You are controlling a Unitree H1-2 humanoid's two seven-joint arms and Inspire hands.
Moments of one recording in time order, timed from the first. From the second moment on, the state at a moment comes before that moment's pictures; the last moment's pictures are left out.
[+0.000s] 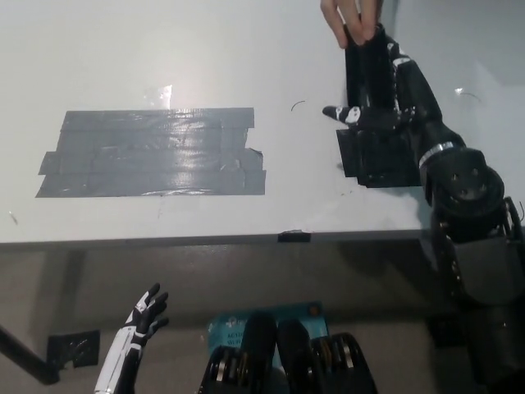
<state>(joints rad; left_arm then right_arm) 0.07 0.13 -0.04 0.11 0.05 -0.22 -0.06 -0.76 -0.08 0.00 0.24 -0.14 0.35 0.06</state>
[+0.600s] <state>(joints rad) 0.07 0.13 -0.04 0.11 0.05 -0.22 -0.06 -0.82 -0.08 0.04 0.39 -0.17 0.33 0.00</state>
